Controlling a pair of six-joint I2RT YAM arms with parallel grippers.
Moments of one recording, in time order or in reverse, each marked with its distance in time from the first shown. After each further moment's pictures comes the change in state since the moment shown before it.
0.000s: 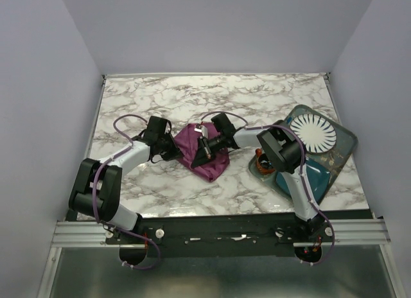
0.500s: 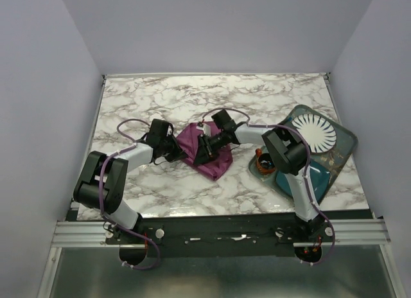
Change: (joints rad) left arm -0.008 0.093 -0.048 0.161 0.039 -0.068; right arm -0.005 -0.051 0.025 -0.168 0.083 -0.043
